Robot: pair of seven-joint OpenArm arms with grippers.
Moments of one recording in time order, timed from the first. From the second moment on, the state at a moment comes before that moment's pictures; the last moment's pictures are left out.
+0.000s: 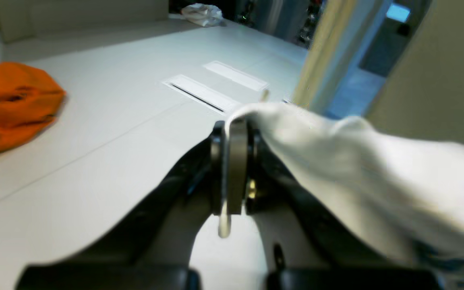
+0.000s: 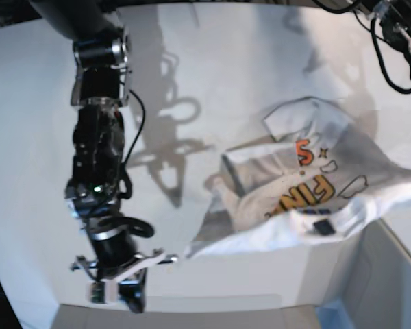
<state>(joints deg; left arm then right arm) 7.9 -16.7 -47.4 116.4 -32.7 1.1 33.8 27.5 -0.4 -3.3 99.0 8.7 5.1 -35.5</state>
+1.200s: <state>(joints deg) 29.2 -11.9 -34.1 116.5 -49.9 -15.1 34.2 9.4 -3.3 -24.7 82.1 47.1 8.7 -37.3</state>
